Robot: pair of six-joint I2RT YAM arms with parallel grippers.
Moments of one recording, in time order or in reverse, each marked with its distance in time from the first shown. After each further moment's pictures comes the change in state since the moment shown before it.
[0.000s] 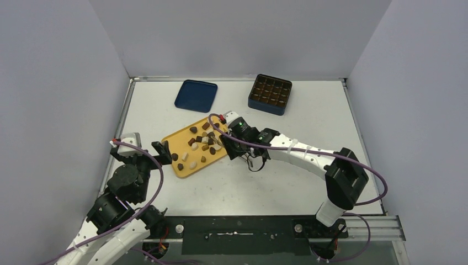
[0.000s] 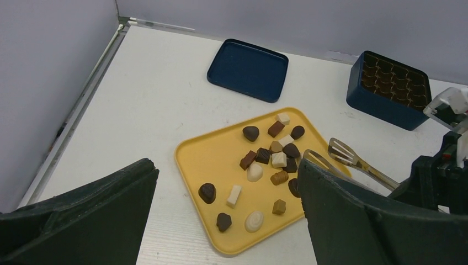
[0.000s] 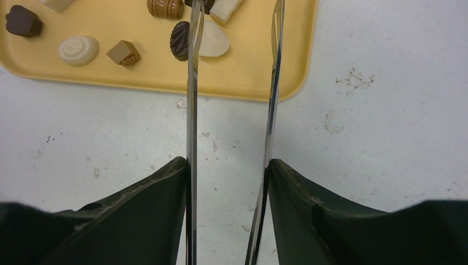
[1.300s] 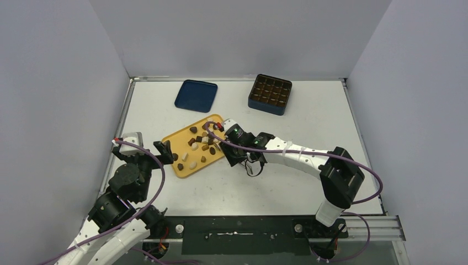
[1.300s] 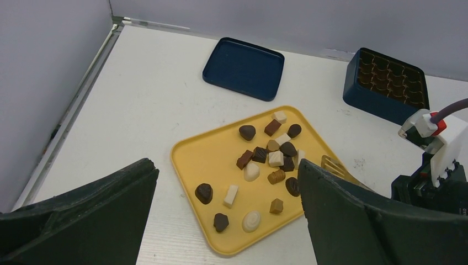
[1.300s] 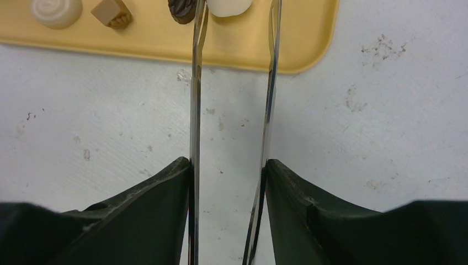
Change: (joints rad) left arm 0.006 0.009 -0.011 0.021 0.026 0.004; right arm 0.044 0.050 -0.003 -0.045 0.021 0.024
